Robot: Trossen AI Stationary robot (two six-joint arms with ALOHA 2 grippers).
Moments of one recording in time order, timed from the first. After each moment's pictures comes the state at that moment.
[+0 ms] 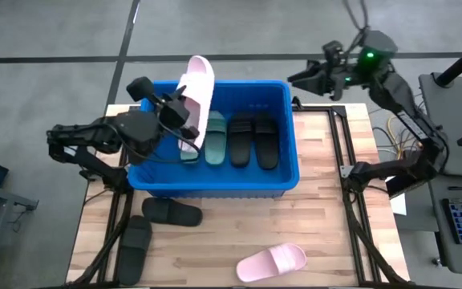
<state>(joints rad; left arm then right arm) -0.21 1.39 1.87 -0.63 -1.31 0.56 -0.72 1.22 1.58 -0.36 -0.89 0.56</state>
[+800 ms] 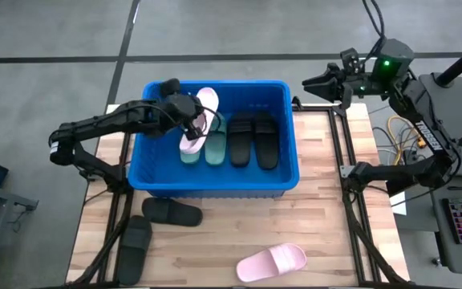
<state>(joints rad) 0.19 1.35 1.58 -0.91 -0.72 0.25 -0.74 1.08 1.58 -0.62 -0.71 0.44</state>
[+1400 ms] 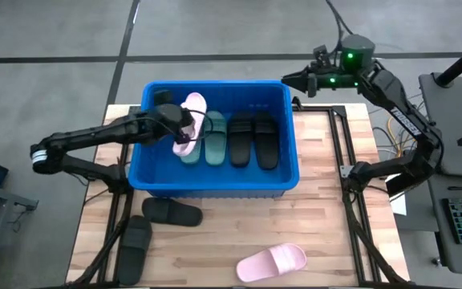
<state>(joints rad) 0.32 1.14 1.06 -0.55 -0.69 0.48 -0.74 1.25 1.58 -0.61 -0.56 0.44</state>
